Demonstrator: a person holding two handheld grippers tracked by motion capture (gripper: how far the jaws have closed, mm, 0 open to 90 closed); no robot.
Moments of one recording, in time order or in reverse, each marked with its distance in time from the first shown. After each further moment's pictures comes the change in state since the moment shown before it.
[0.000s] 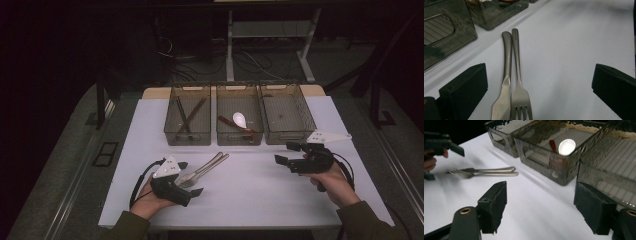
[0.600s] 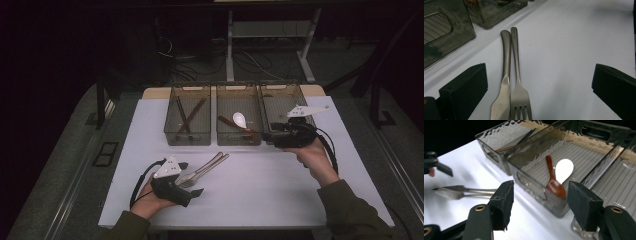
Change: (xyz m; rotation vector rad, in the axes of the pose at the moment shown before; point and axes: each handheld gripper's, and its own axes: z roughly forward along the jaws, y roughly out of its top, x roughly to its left) left arm 0.000 -0.001 0.002 0.014 -0.006 0.007; right arm -0.002 0.066 0.036 0.047 -0.020 -0.020
